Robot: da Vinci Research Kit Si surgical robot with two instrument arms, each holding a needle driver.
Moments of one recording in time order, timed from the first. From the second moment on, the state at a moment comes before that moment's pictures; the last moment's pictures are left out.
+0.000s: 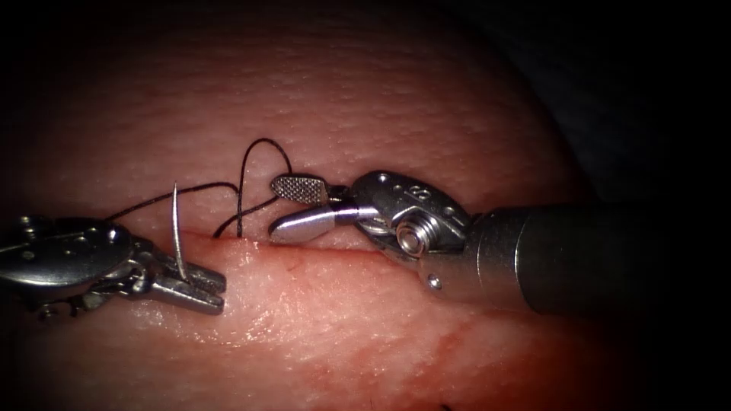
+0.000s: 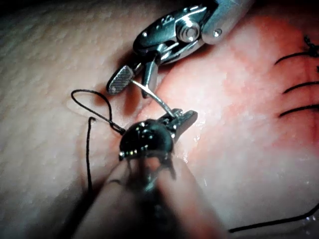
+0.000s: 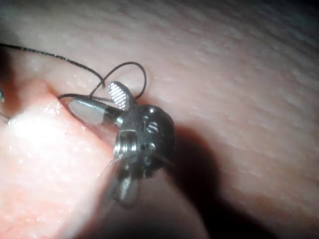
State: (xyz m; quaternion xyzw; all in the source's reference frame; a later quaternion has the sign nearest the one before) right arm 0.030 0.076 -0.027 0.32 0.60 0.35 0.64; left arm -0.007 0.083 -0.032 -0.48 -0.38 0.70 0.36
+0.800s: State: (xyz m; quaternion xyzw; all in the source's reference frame) right arm 0.030 0.075 -0.027 0.33 0.60 0.34 0.64; left arm -0.006 0.085 -0.035 -0.35 -0.52 0.58 0.52
